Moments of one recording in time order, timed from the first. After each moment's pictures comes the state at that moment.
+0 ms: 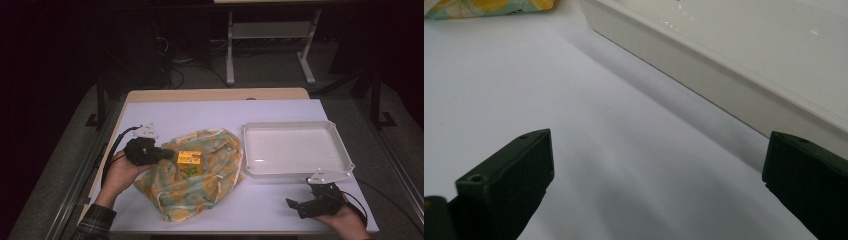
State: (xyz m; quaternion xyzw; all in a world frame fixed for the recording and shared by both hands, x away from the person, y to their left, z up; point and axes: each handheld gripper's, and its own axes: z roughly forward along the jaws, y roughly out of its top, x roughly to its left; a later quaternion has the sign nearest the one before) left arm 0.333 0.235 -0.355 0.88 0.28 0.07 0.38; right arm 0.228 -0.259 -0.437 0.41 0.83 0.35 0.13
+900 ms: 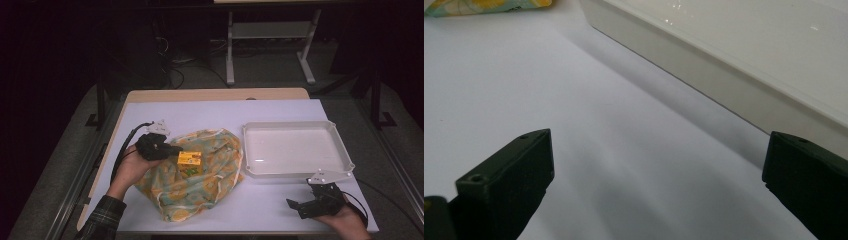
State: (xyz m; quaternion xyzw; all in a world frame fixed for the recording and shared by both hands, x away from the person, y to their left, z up) left arm 0.351 0.215 -0.364 0.89 0.26 0.07 0.36; right arm 0.227 -0.260 -0.437 0.42 0.83 0.35 0.13
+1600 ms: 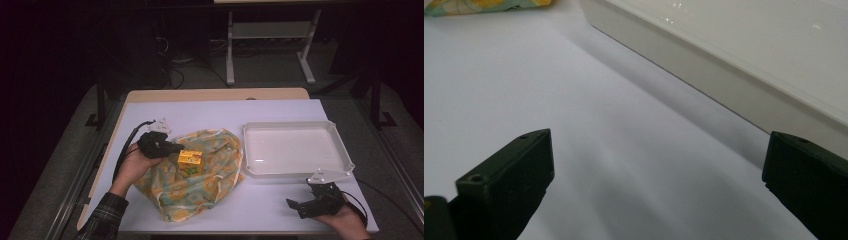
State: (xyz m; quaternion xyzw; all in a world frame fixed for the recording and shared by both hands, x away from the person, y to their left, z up) left arm 0.360 0.213 -0.369 0.89 0.26 0.07 0.38; right arm 0.228 -0.259 -0.438 0.42 0.83 0.35 0.12
